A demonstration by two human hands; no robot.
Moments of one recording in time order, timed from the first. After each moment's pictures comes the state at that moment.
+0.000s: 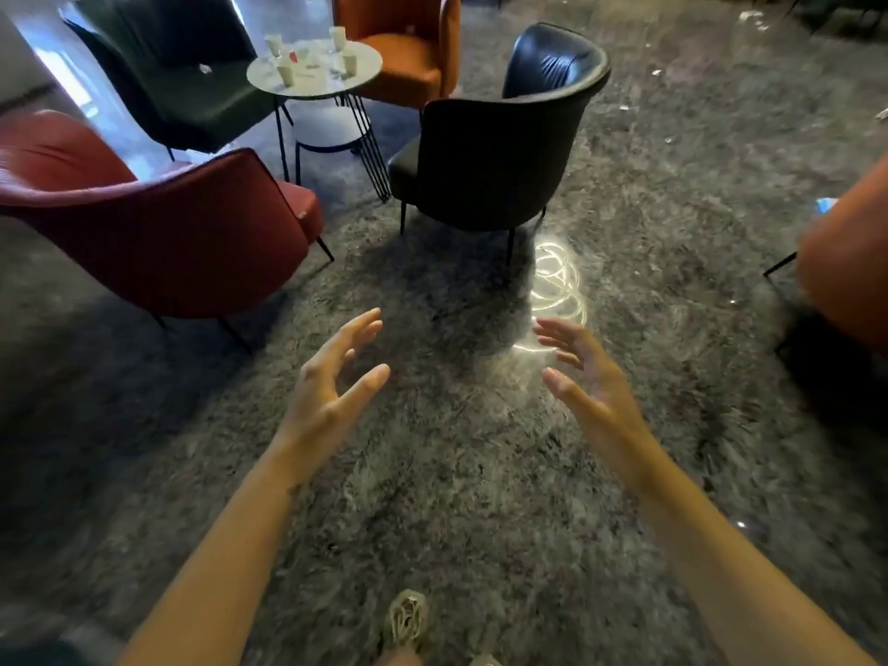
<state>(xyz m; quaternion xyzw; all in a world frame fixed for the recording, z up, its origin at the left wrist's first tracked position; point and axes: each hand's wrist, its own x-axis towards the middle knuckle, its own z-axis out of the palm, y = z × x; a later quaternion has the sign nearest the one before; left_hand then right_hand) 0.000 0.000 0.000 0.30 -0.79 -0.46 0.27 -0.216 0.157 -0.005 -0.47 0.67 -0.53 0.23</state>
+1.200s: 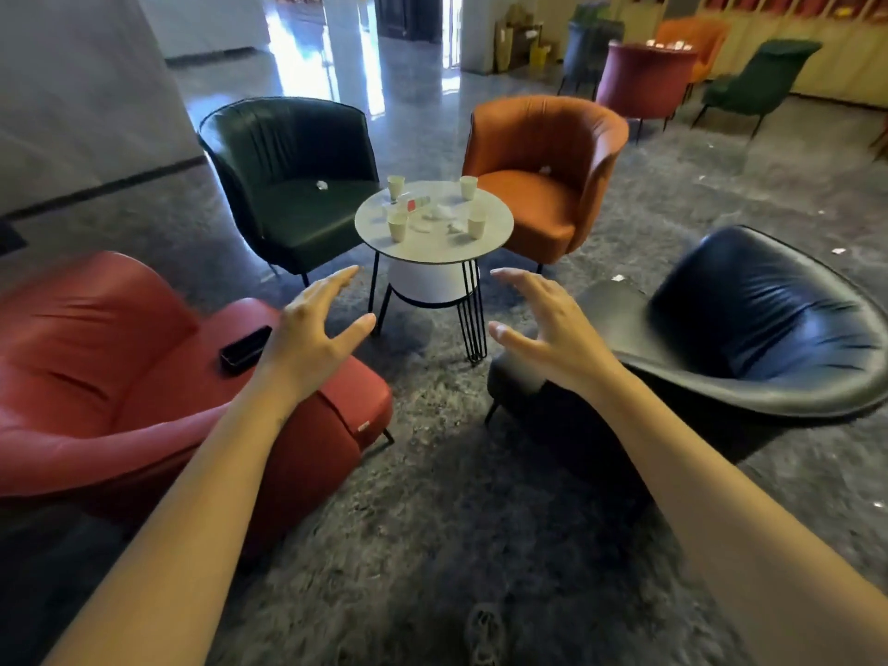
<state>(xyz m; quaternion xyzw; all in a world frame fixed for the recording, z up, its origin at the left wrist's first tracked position) -0.228 -0.760 0.042 0.45 -0.80 -0.19 0.35 -0.486 -0.672 0.054 -0.70 0.62 -0.33 0.10</state>
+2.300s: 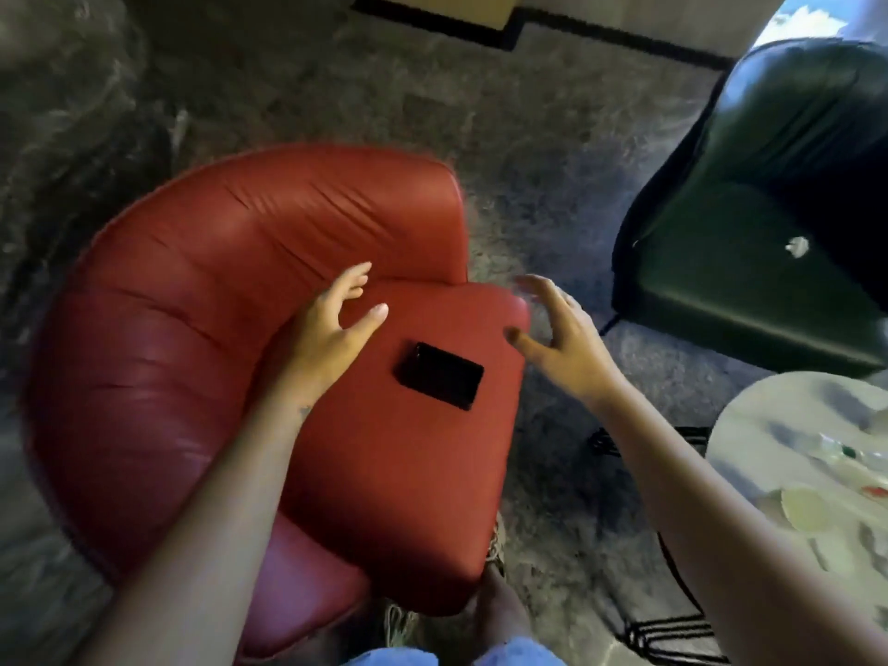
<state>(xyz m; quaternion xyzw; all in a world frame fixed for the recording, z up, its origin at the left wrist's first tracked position) -0.041 -1.185 -0.092 0.81 -0.30 -0.16 0.48 -0.216 -1.387 -0.074 -0.91 0.21 -0.12 0.34</state>
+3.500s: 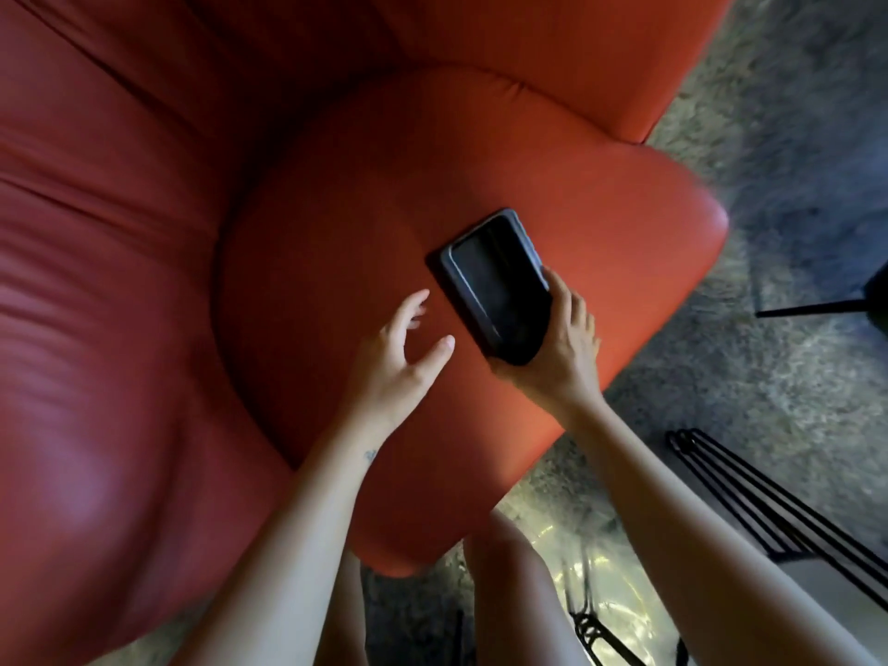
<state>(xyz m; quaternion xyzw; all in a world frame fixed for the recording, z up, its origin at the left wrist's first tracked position) -0.098 -1.247 -0.348 0.86 0.02 -0.26 0.44 -0.137 -1.425 -0.402 -0.91 0.20 0.07 0.36</state>
